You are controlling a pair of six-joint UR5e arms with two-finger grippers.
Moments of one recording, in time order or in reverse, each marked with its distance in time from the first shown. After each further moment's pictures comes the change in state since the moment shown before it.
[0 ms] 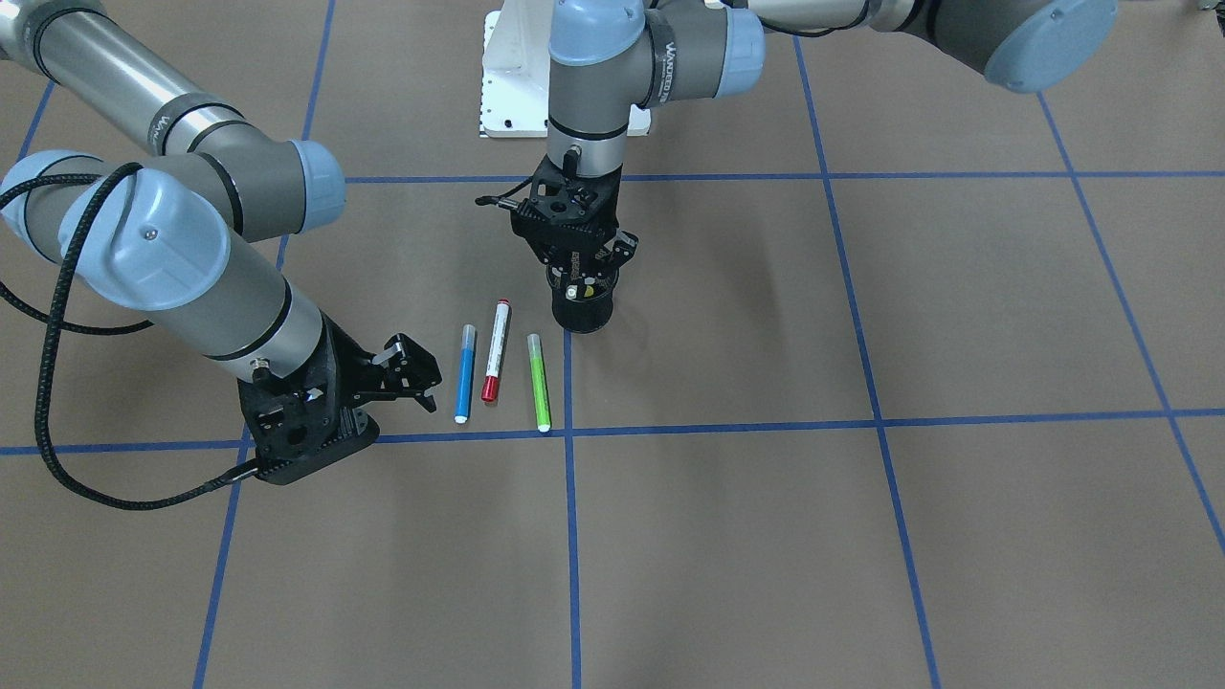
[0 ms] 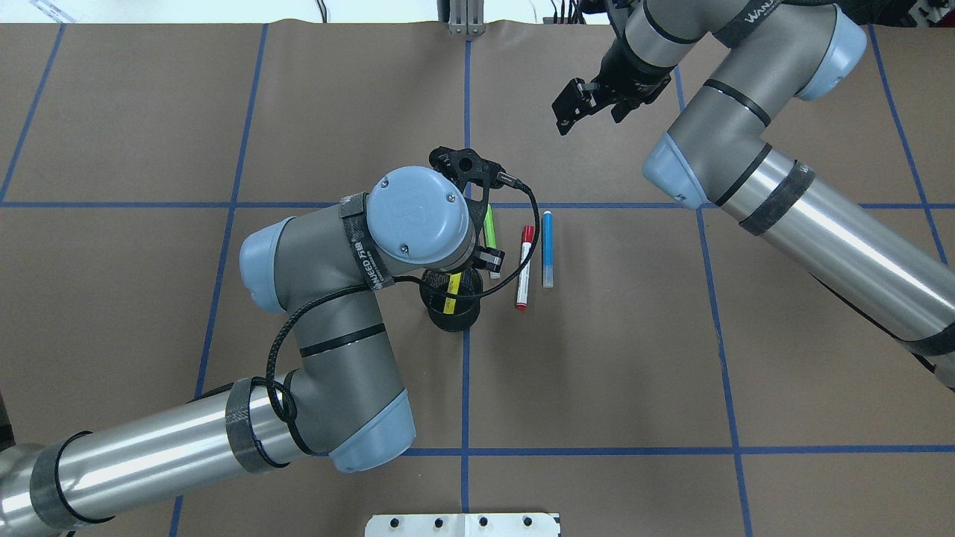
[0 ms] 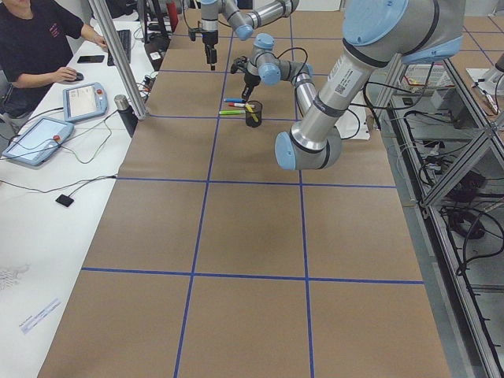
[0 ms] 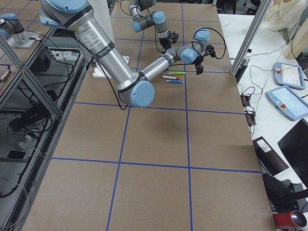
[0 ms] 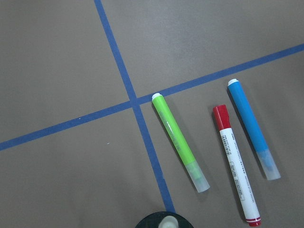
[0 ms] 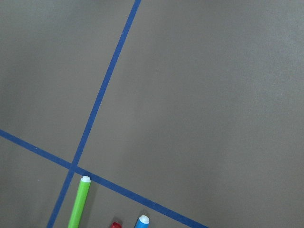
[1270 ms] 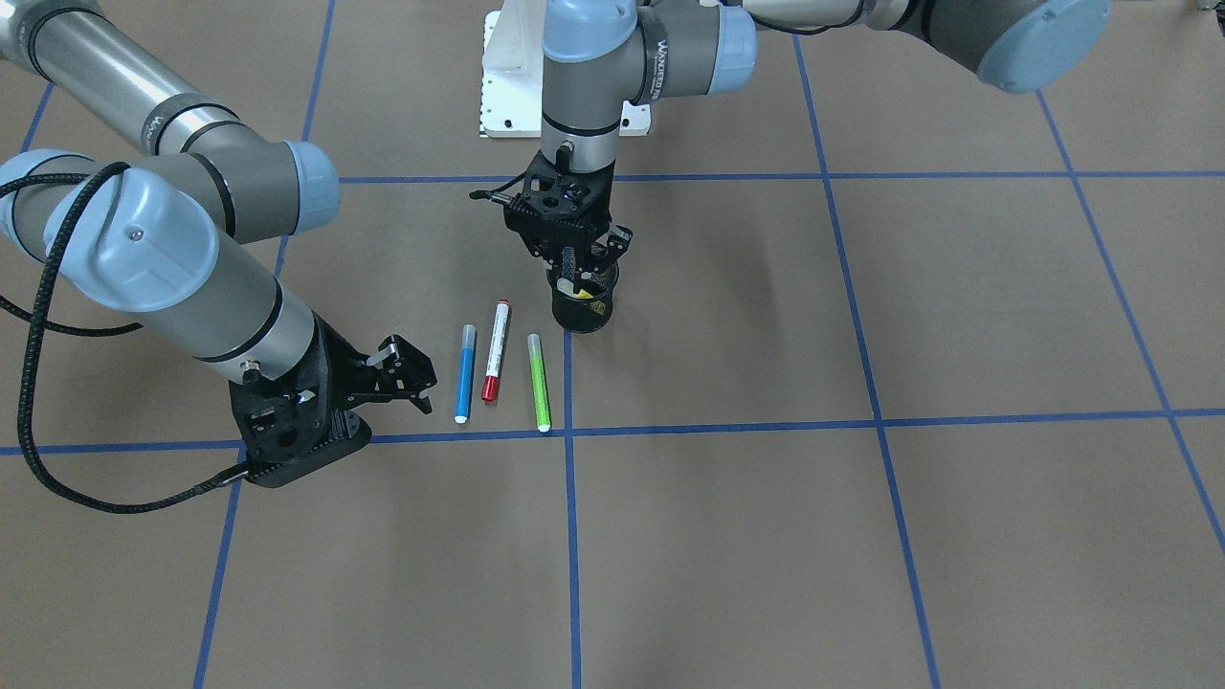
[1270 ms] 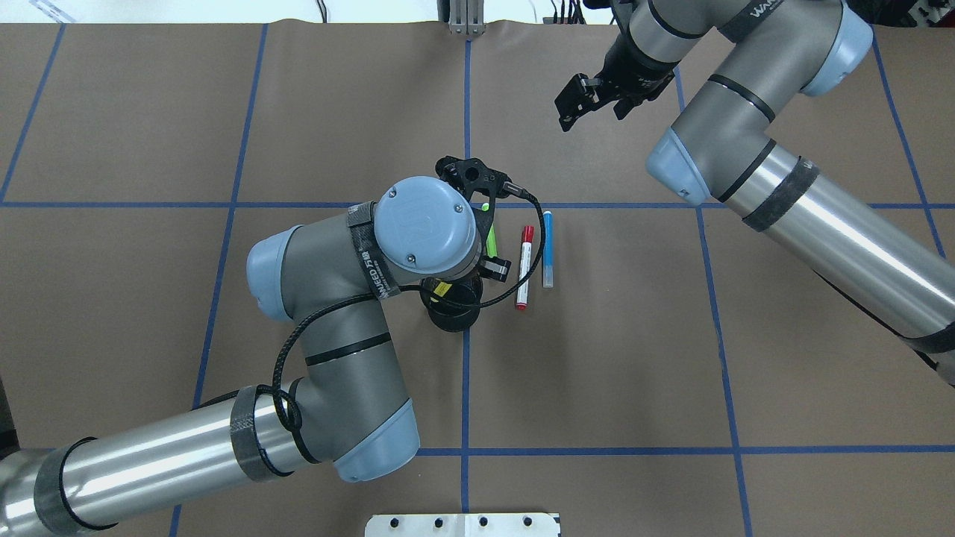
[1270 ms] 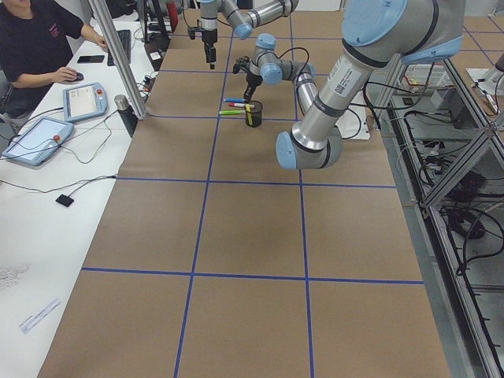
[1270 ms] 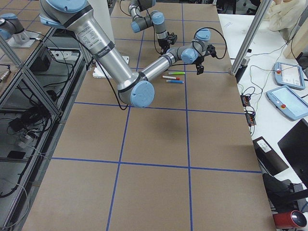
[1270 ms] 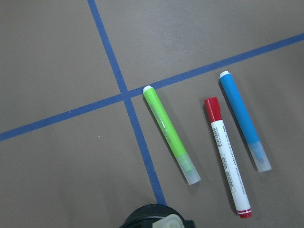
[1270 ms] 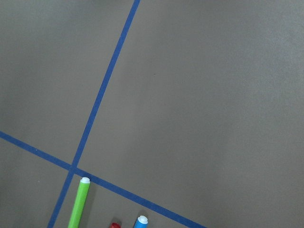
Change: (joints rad) left arm 0.016 -0.003 0.003 0.001 -0.002 -0.002; right arm 0.008 0.000 0.000 -0.001 0.009 -0.001
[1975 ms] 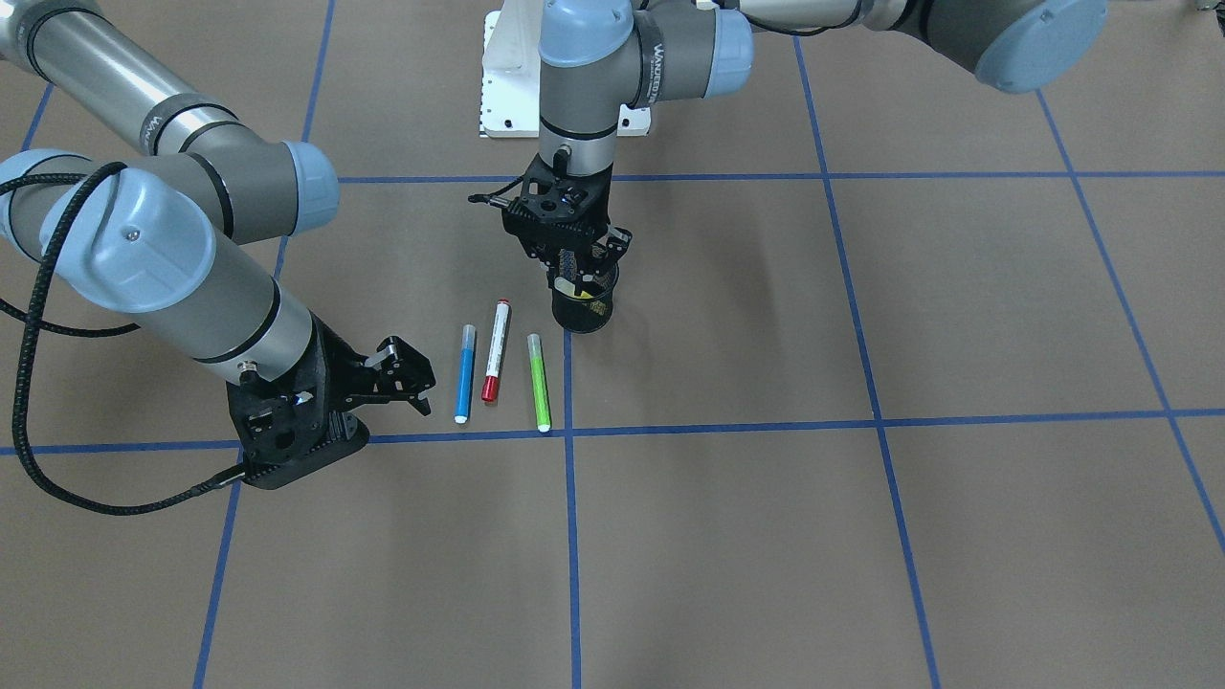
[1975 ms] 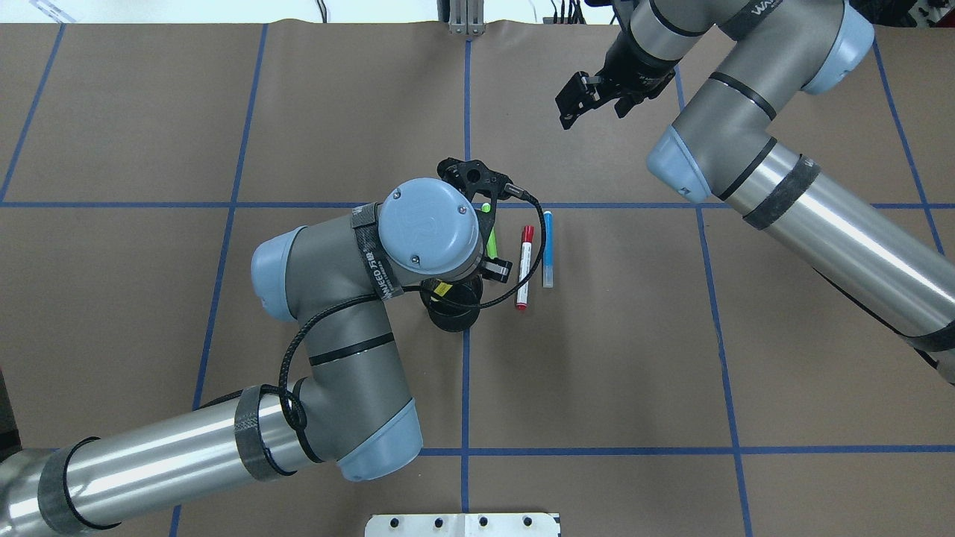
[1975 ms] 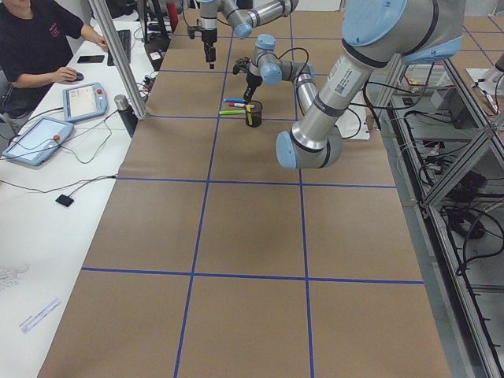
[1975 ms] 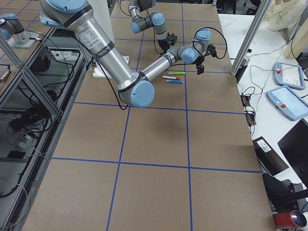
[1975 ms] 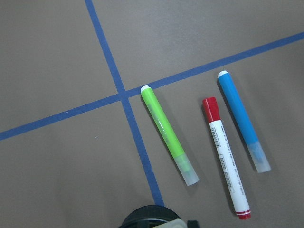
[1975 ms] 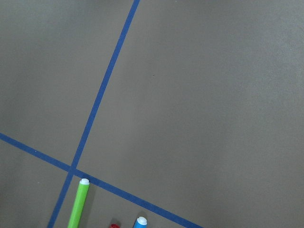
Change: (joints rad) left arm 0.002 -0.004 0.012 -0.001 0.001 0.000; right arm 0.004 0.001 -0.001 -0.001 0.000 0.000
